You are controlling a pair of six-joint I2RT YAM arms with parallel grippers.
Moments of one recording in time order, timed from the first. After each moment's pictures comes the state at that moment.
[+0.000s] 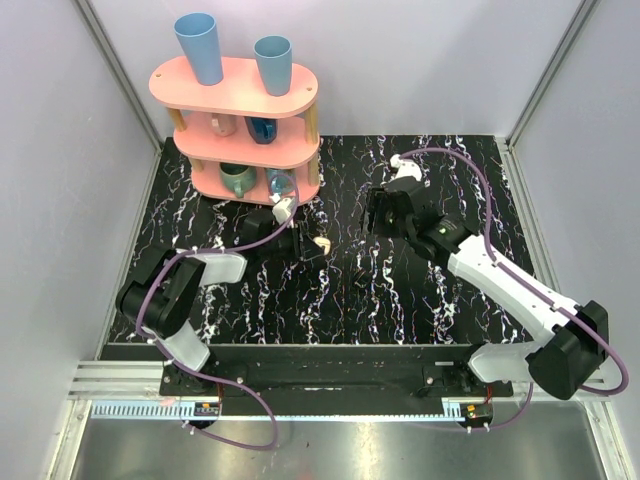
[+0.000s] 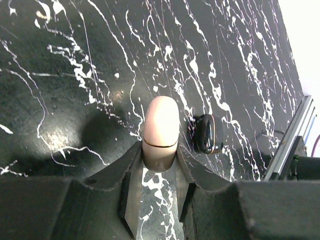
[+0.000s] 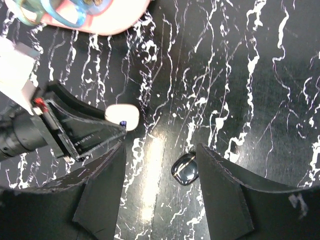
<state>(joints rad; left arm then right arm) -0.45 1.66 0.66 0.49 0.52 -0.52 0.66 1.30 1.17 -0.47 0.22 0.54</state>
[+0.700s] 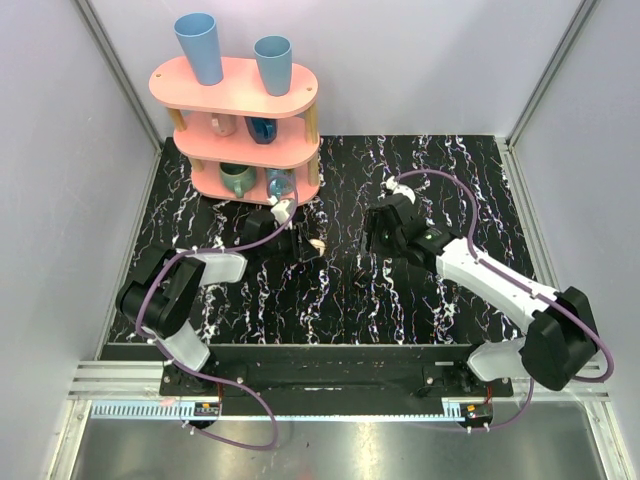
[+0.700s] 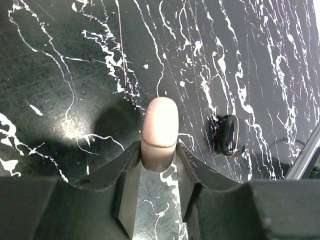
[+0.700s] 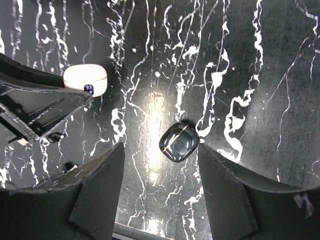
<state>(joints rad) -0.45 1.66 0.68 0.40 0.43 -0.51 0.65 1.34 1.03 -0.47 0.16 0.65</state>
